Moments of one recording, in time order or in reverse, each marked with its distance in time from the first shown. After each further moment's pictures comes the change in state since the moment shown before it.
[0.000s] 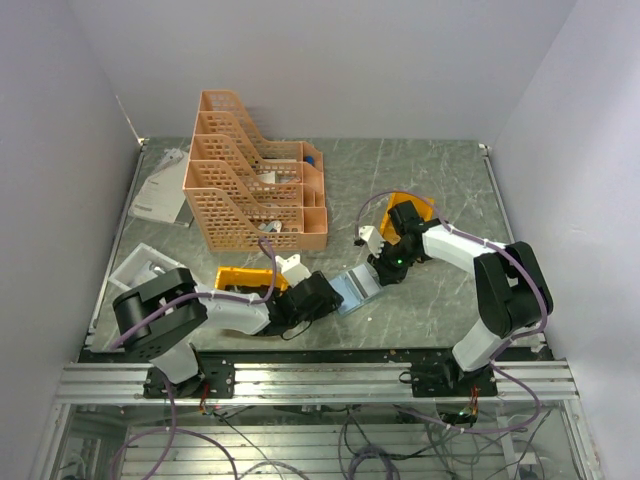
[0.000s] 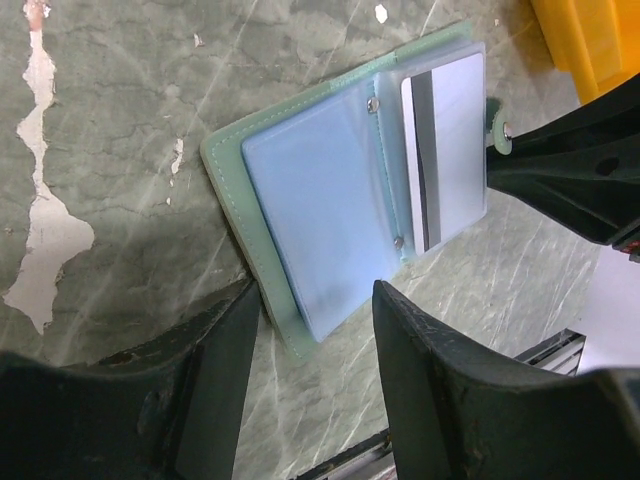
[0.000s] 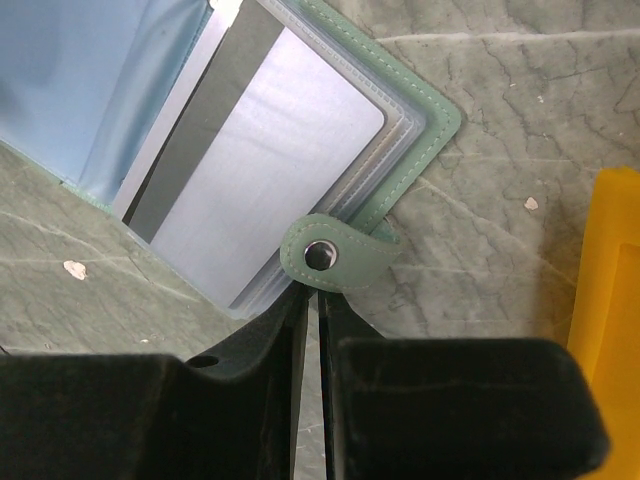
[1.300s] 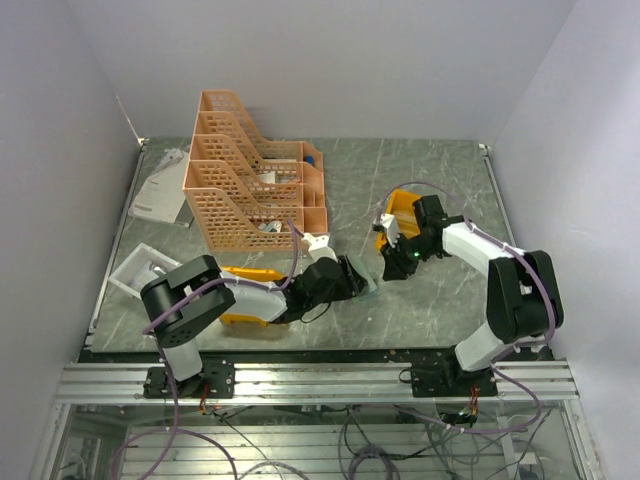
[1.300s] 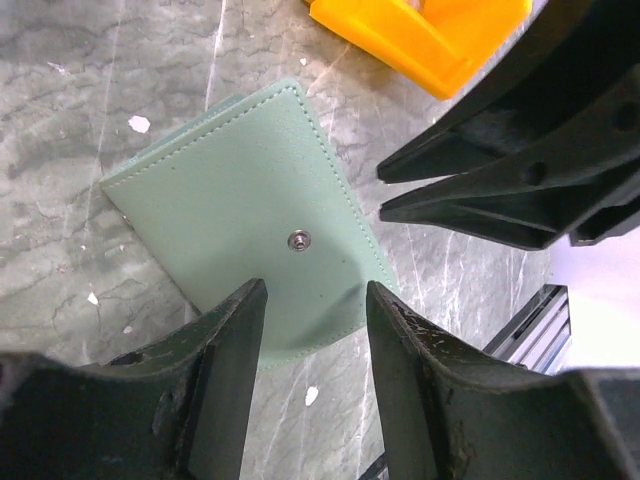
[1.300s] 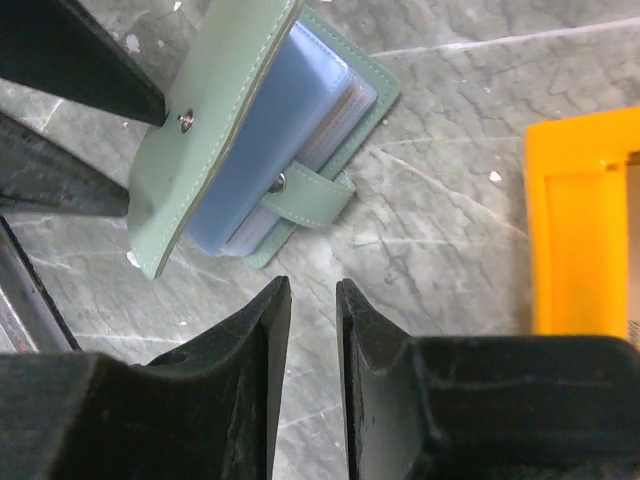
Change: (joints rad) left arm 0.050 0.161 0.137 0.282 0.123 0.317; right arm -0.143 -0.041 0.005 -0.039 -0.221 0.001
